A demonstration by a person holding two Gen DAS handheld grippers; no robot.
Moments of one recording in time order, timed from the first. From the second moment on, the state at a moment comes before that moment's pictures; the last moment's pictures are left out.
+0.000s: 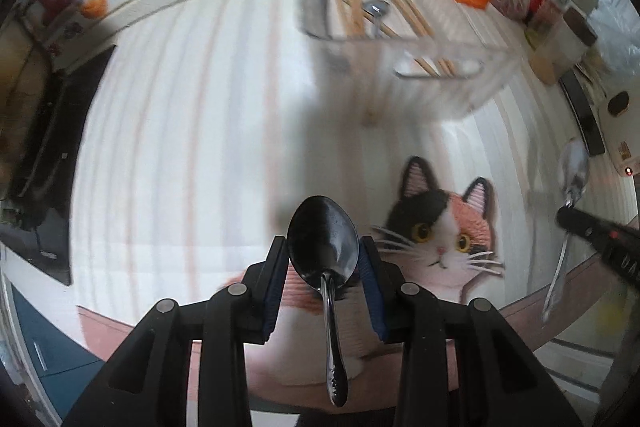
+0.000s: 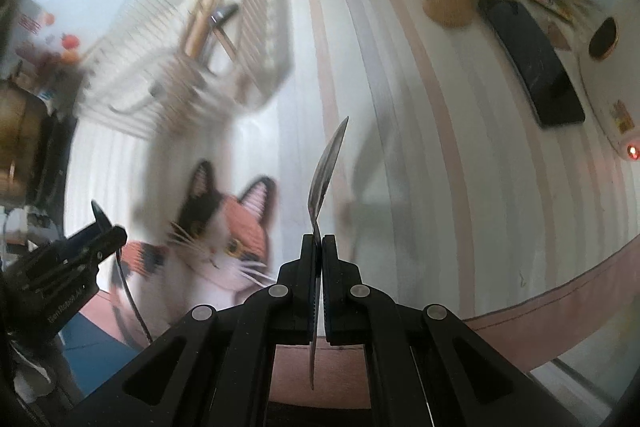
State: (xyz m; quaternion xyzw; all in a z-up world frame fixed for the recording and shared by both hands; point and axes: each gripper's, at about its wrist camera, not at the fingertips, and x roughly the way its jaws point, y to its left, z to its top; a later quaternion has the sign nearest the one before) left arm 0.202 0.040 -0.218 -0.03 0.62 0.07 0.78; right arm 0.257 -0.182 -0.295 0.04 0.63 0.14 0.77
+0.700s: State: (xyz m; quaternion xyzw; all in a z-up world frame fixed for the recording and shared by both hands) left arm 0.246 0.089 -0.090 -0.08 0.51 0.08 0.85; right arm 0.330 -0.144 -0.148 0.09 0.52 0.23 0.82
